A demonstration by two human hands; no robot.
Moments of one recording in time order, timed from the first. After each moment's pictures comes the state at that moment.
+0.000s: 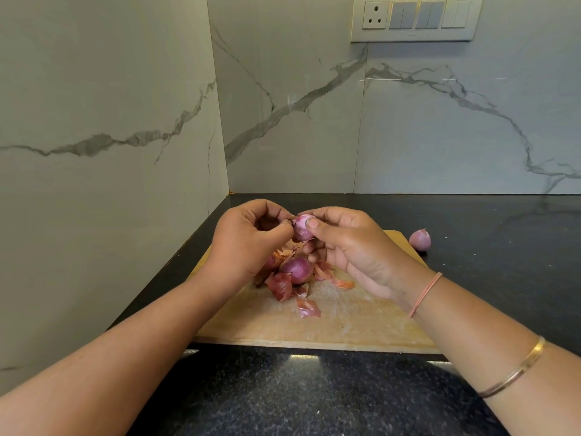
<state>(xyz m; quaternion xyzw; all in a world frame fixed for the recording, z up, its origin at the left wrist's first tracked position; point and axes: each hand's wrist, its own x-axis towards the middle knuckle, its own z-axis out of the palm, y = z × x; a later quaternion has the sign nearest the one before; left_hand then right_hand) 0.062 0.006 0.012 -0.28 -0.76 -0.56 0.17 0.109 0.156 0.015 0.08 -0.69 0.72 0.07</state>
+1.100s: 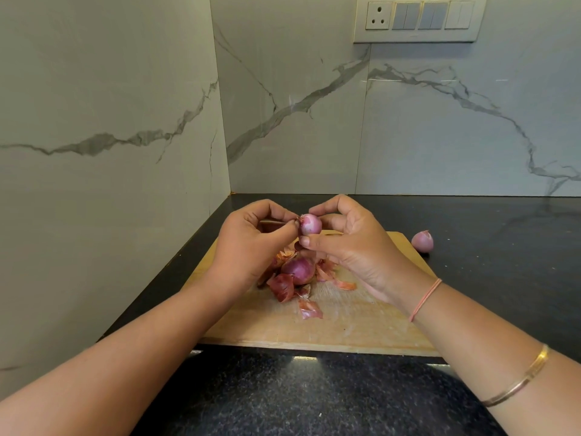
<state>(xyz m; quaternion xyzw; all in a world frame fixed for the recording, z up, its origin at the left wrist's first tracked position) 0.067 0.008 0.012 -0.27 -0.73 -0.62 0.14 0.111 0.155 0.013 0.09 -0.73 0.66 0.15</state>
